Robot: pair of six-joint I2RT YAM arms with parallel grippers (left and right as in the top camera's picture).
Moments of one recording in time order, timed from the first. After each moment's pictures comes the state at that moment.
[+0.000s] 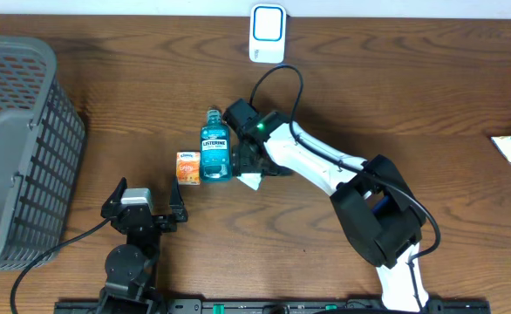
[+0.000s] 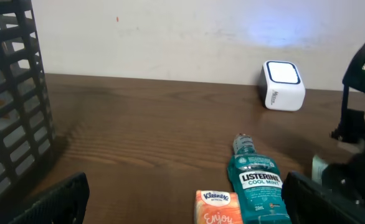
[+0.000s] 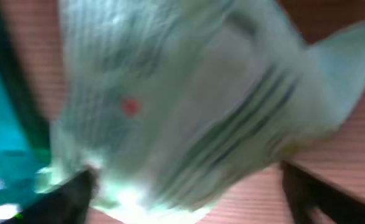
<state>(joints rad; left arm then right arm) -0.23 0.02 0.03 -0.11 -0.24 -0.09 0.73 2.14 1.56 -0.87 0.02 0.71</state>
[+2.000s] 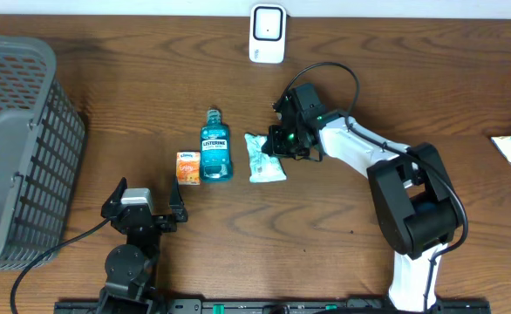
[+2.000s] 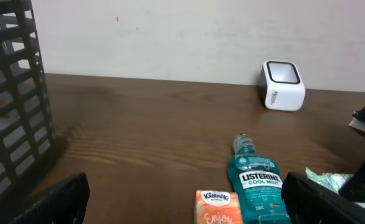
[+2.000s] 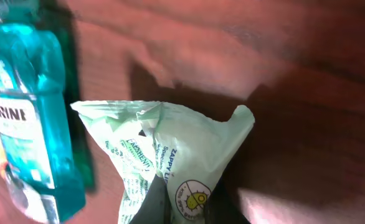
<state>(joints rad) -0.23 0.02 0.03 -0.11 -0.24 -0.09 0.45 2.07 1.29 -0.42 -0.45 0.45</state>
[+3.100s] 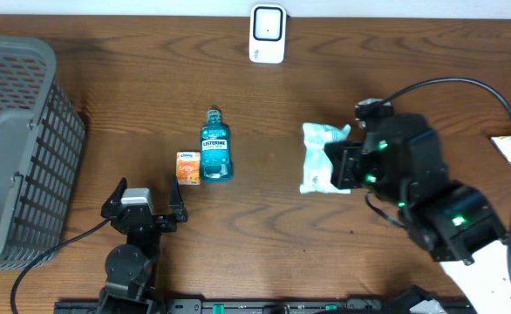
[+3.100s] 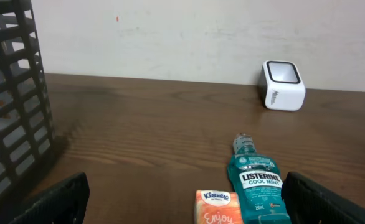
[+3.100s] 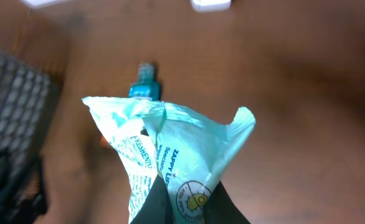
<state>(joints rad) -0.23 0.02 0.03 -0.11 -0.24 -0.09 0.51 1.07 1.16 -0.80 -0.04 0.50</state>
